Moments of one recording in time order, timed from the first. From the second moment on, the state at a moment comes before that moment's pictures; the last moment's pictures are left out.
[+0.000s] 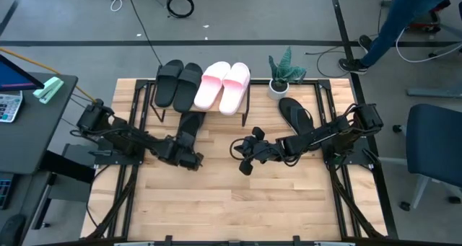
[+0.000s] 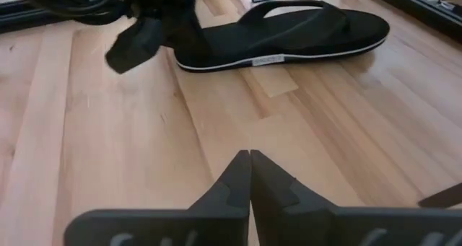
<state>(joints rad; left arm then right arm) -0.25 1.61 0.71 -0.56 -0.56 -1.26 0.20 1.68 0.84 0.27 0.44 0.37</state>
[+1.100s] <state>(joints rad) 0.10 1.62 0.71 -0.14 -0.47 -0.80 0.18 1.68 0.84 0.27 0.44 0.34</state>
